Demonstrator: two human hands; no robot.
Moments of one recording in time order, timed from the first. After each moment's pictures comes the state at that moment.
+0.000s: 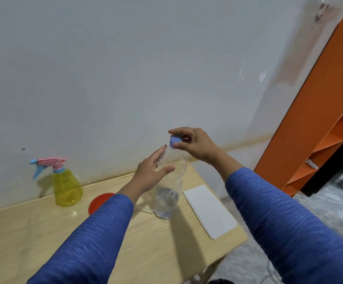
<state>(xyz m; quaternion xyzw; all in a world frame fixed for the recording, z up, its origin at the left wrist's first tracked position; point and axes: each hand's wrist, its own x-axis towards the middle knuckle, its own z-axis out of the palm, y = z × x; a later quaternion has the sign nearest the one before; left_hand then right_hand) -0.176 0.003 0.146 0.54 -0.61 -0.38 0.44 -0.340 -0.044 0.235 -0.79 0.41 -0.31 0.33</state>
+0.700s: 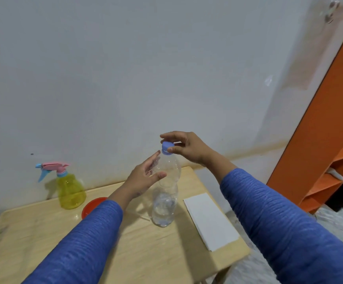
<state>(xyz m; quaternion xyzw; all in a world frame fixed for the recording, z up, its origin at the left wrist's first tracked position) -0.189 0.010 0.155 0.54 -0.59 -0.40 0.44 -0.357 -0.065 0.236 -0.81 0.31 -0.30 0.39</state>
